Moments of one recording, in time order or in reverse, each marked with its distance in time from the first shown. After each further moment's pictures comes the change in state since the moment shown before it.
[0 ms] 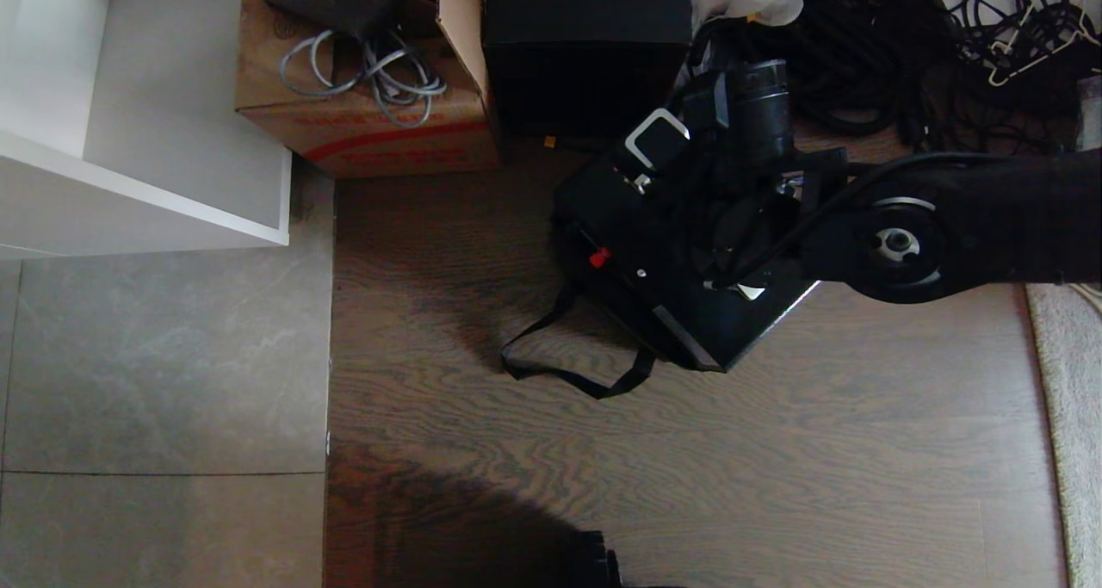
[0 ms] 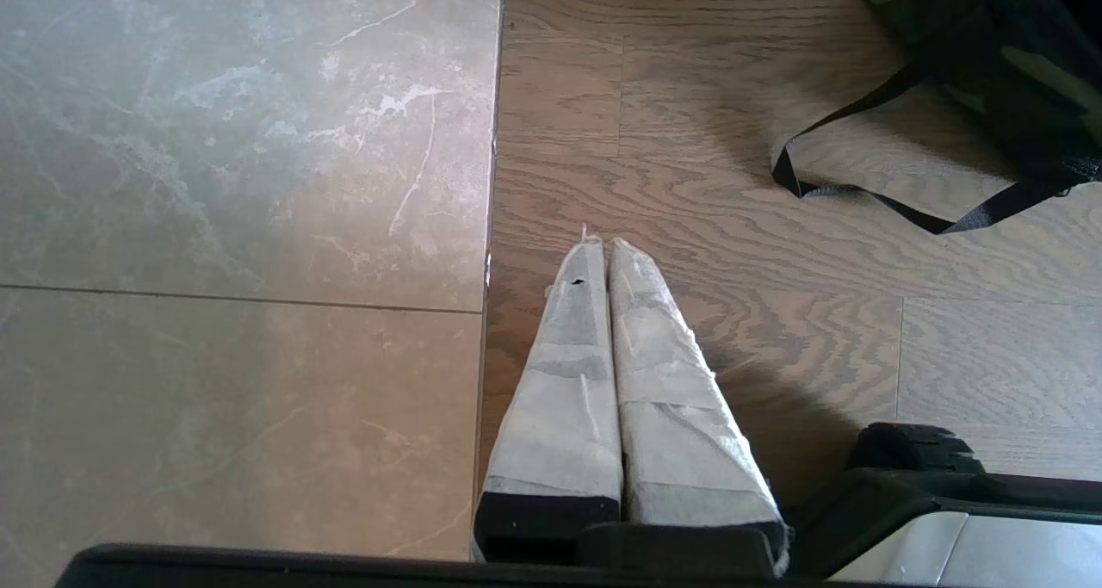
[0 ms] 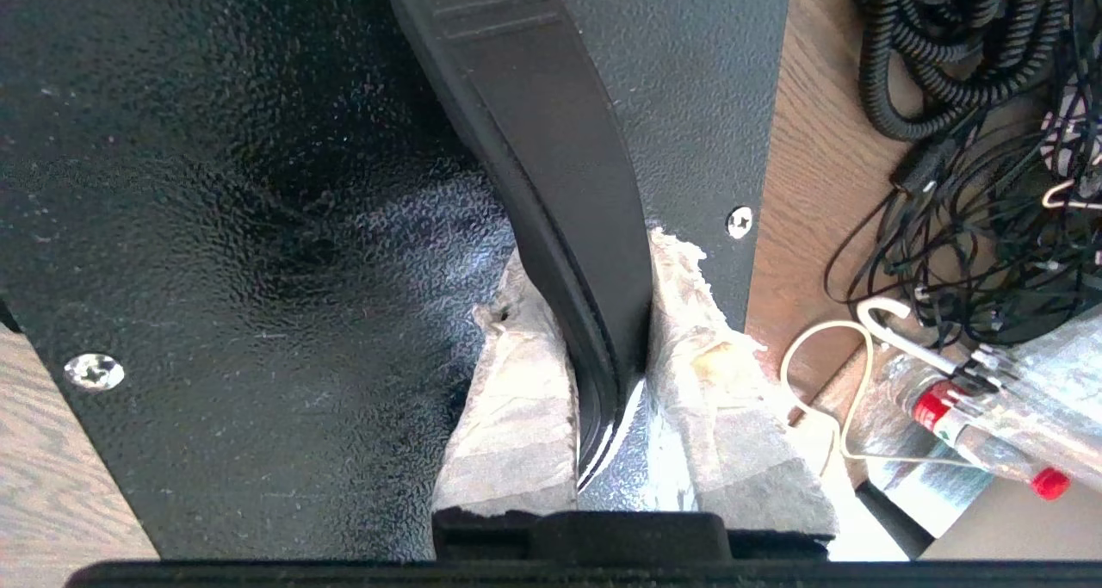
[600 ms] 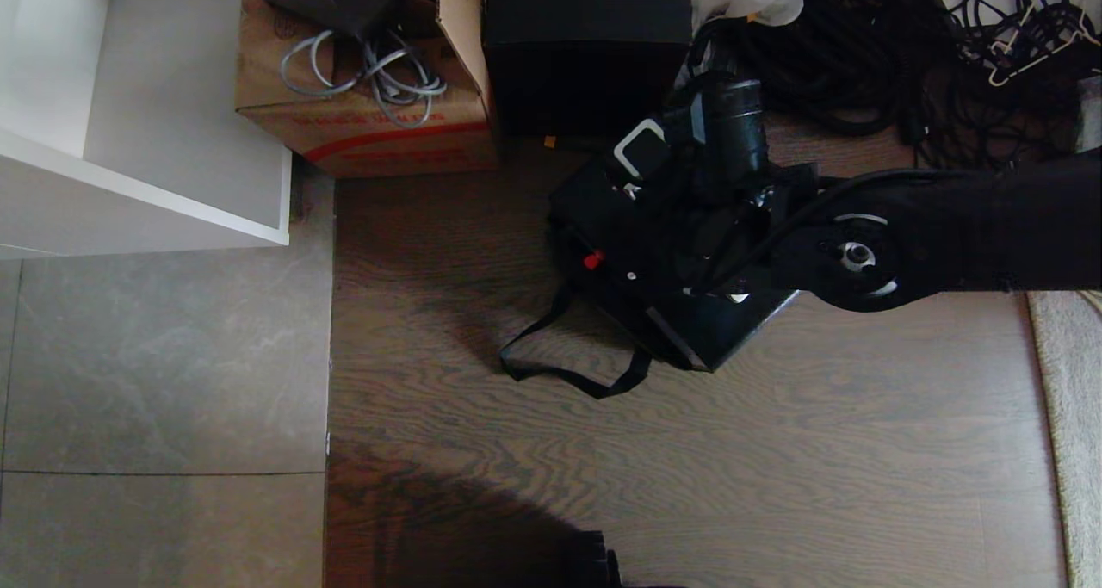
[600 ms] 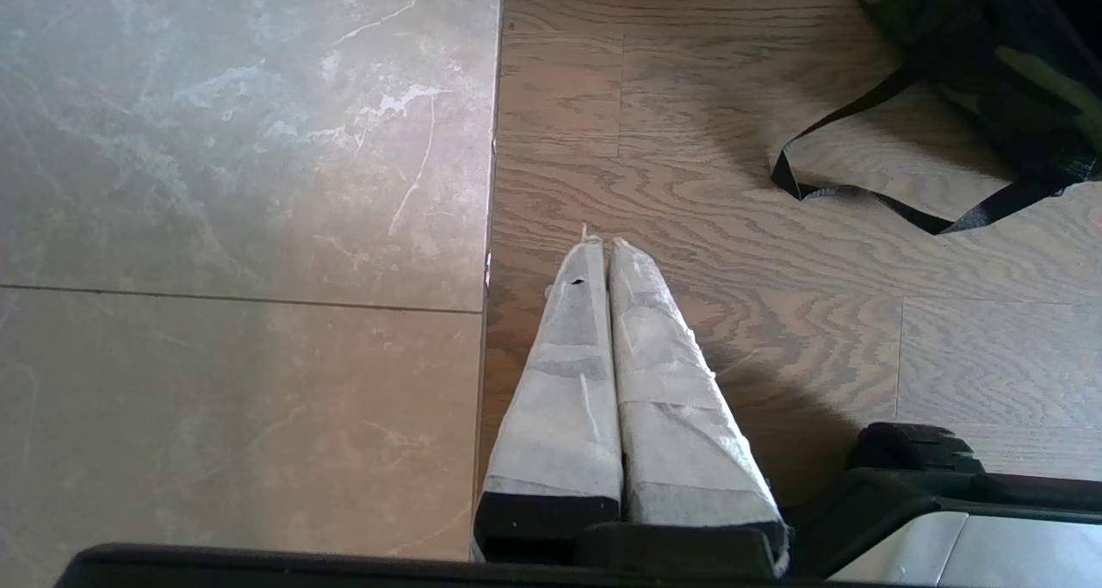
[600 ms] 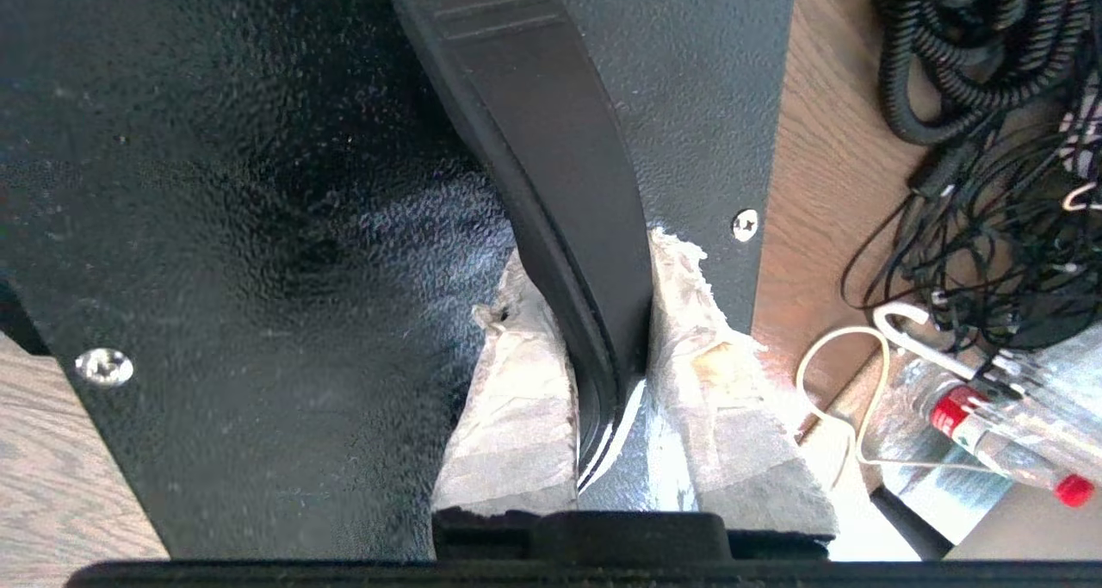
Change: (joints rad) left arm 0.000 0.000 0.000 0.000 0.001 0.000; right arm -0.003 0.049 -0.014 -0.039 0.000 0.004
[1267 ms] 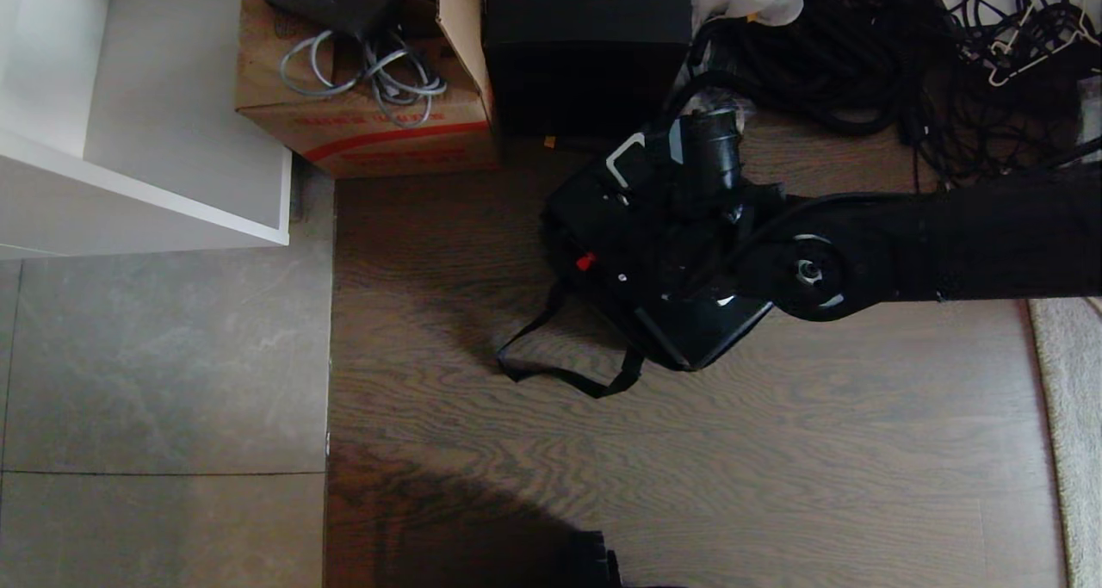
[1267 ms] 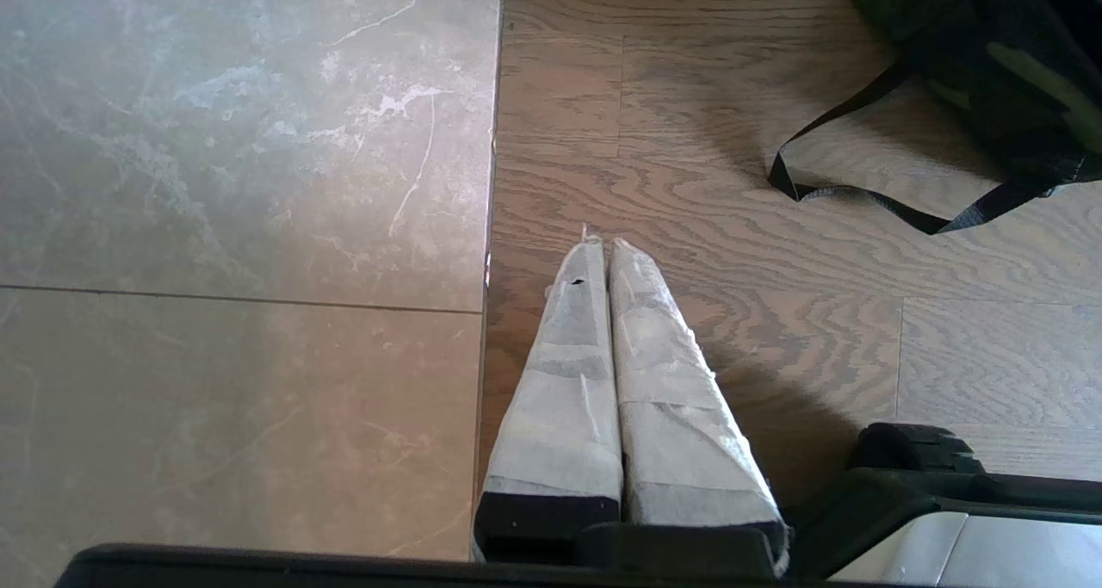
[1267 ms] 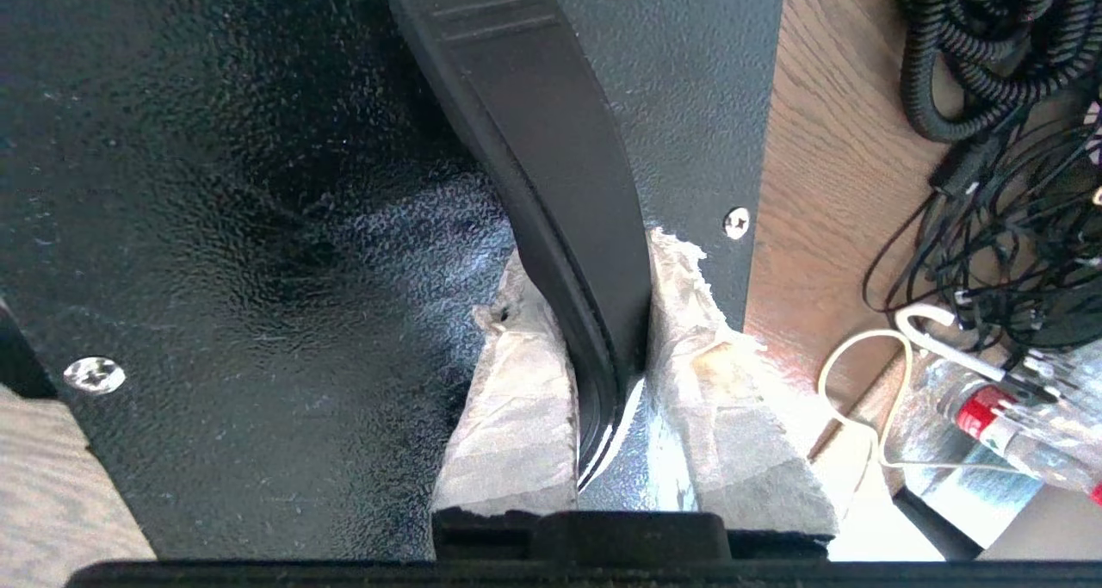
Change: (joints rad) left arm 0.000 0.000 0.000 0.000 -0.001 0.000; right arm -0.022 0.072 -0.018 -0.081 0.003 0.000
